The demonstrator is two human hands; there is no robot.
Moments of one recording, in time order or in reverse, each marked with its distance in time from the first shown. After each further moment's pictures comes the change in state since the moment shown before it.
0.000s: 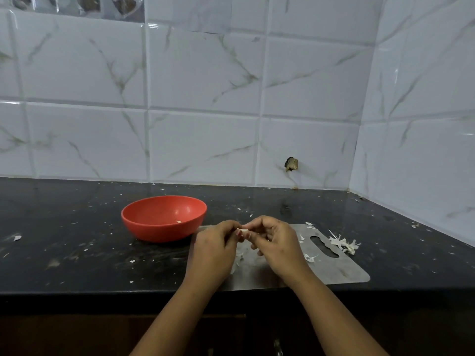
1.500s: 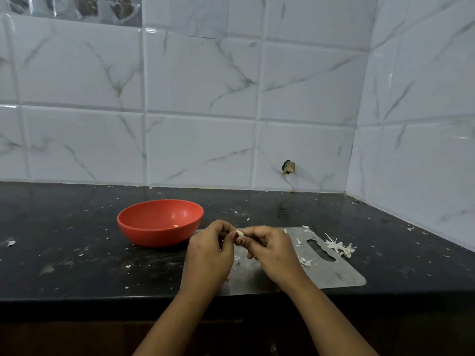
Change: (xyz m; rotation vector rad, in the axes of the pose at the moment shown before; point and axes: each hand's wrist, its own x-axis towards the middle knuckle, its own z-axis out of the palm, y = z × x) left_hand -0.003 0.001 0.003 -0.042 0.150 0.016; right_hand -0.002 -0.001 0.000 0.024 -0.069 0.019
